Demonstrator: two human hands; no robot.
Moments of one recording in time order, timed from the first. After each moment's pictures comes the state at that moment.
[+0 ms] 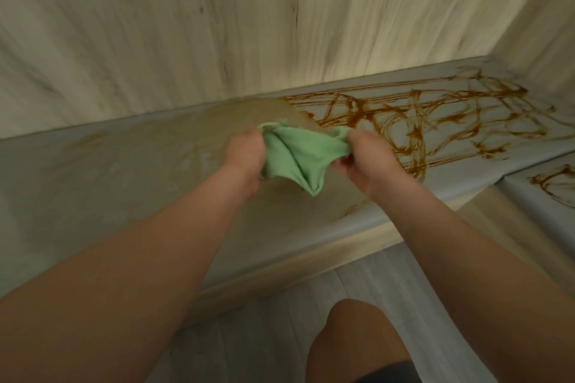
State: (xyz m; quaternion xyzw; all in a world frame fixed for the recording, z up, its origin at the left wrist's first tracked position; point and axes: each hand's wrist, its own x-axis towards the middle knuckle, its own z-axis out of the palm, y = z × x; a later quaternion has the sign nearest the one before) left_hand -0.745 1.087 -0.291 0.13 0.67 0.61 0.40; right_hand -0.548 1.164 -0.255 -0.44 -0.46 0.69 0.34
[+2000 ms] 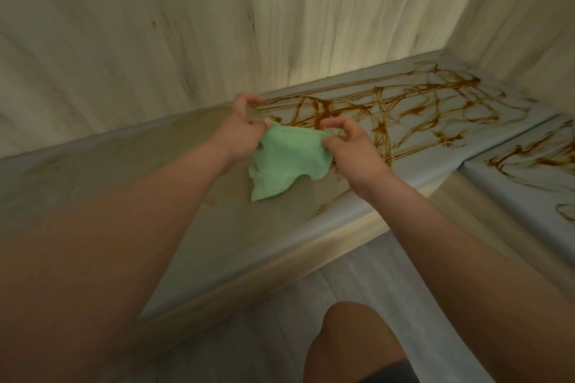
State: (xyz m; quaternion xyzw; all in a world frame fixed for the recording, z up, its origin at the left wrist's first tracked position) left_hand -0.717 1.118 -0.236 0.45 0.69 0.47 0.33; right_hand -0.504 1.160 -0.239 -0.48 -0.59 0.55 0.33
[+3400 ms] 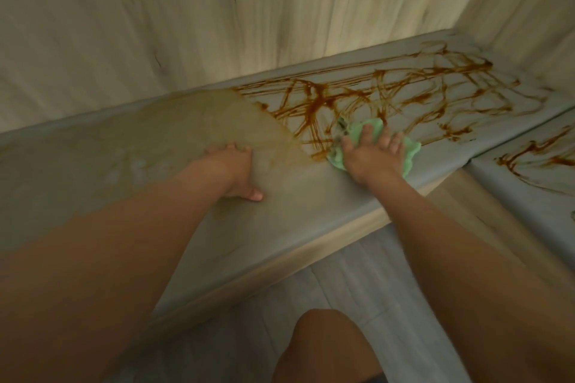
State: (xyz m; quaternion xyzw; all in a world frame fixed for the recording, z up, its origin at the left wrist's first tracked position) left_hand -0.711 1.147 -0.302 0.60 0.75 -0.21 0.17; right_hand -0.460 1.269 -0.339 -0.67 -0.73 0.11 -0.03
